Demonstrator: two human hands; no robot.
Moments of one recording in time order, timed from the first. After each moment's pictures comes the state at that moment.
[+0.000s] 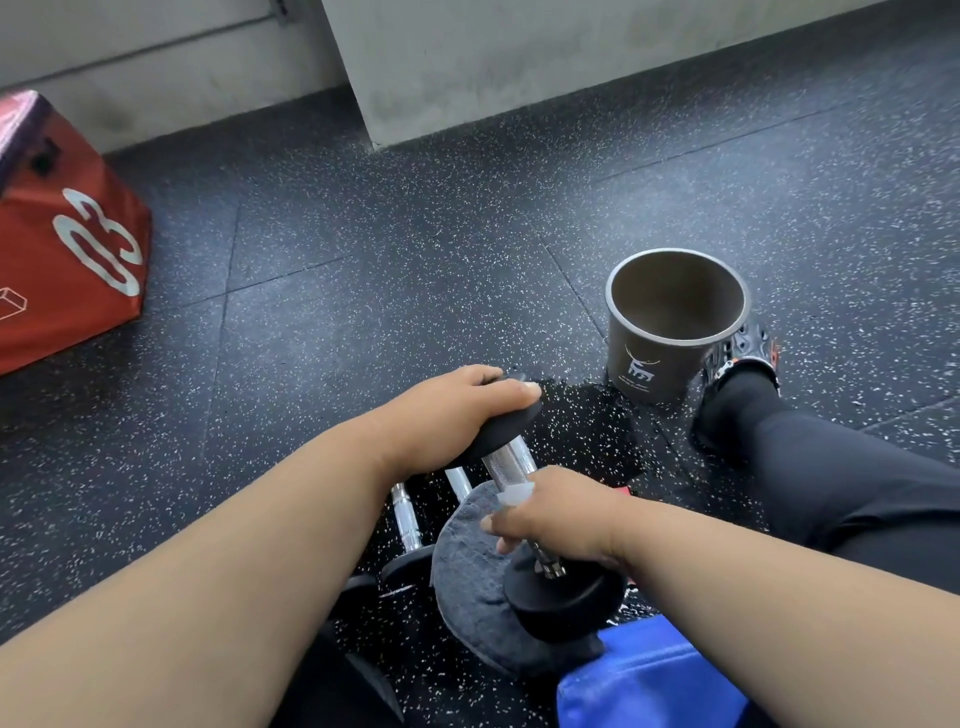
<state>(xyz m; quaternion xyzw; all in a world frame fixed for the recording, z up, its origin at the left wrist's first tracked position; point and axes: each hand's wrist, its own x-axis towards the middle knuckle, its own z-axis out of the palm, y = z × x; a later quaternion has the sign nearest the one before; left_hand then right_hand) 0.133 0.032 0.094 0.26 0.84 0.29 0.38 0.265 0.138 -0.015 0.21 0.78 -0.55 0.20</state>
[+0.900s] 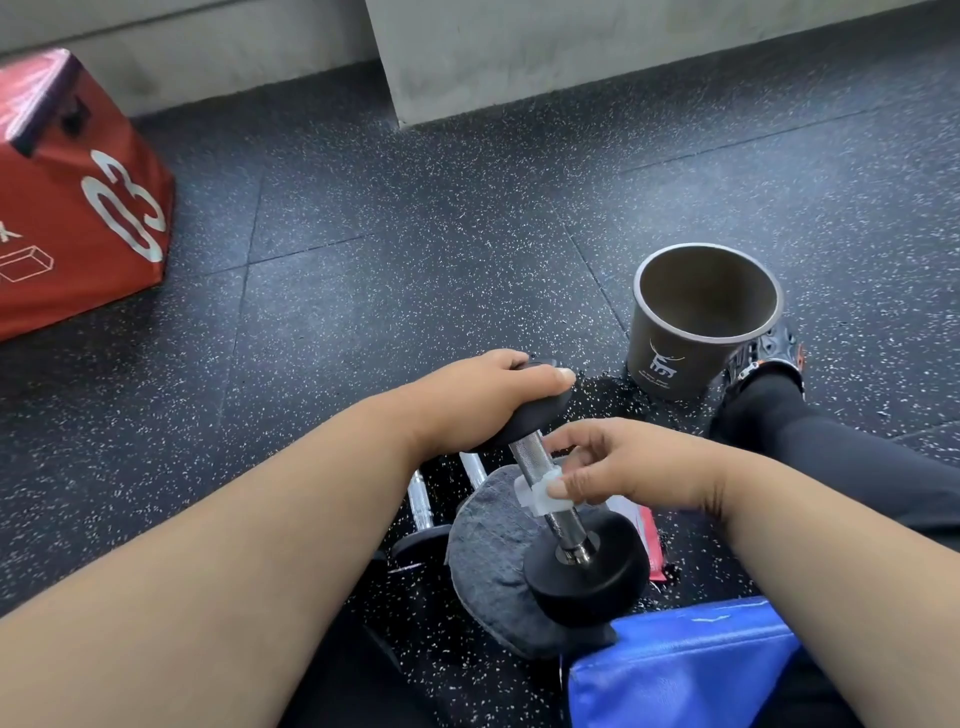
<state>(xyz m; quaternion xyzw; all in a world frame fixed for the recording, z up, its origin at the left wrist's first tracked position) 0.132 0.027 0.100 0.28 0.85 0.25 0.37 0.269 0.192 0.001 0.12 0.72 -0.65 0.22</state>
